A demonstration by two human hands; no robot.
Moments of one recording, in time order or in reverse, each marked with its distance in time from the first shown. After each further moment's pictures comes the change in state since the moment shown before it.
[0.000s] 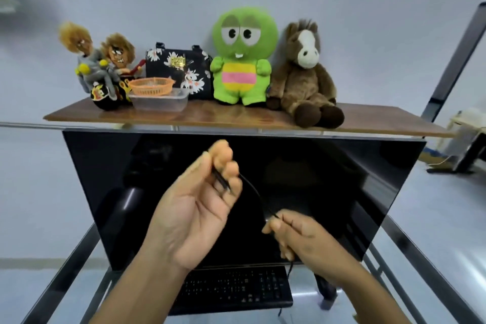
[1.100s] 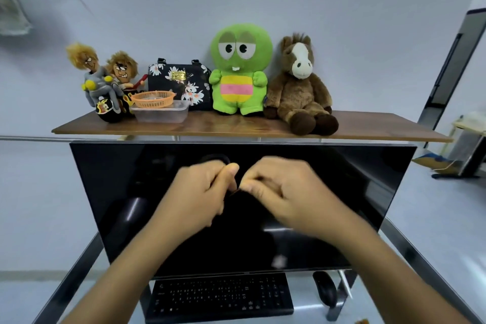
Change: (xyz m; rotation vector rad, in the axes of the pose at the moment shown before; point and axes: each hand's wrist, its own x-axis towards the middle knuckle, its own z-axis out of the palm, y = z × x) left_hand 0.022 0.010 -0.008 1.651 -0.033 0.350; right_hand 0.015 -0.106 -0.012 -0.630 0.150 -0.674
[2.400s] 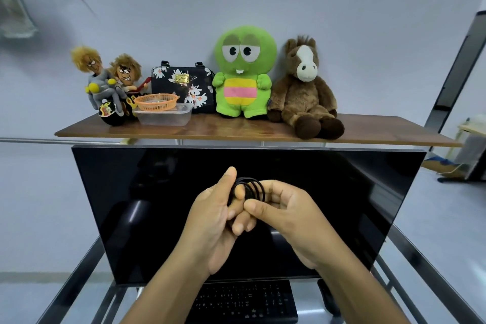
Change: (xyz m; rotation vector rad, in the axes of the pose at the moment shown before) left_hand -0.010 0.013 0.034 -1.175 0.013 -0.486; right_hand -0.019 0.011 0.037 0.946 0.101 0.512
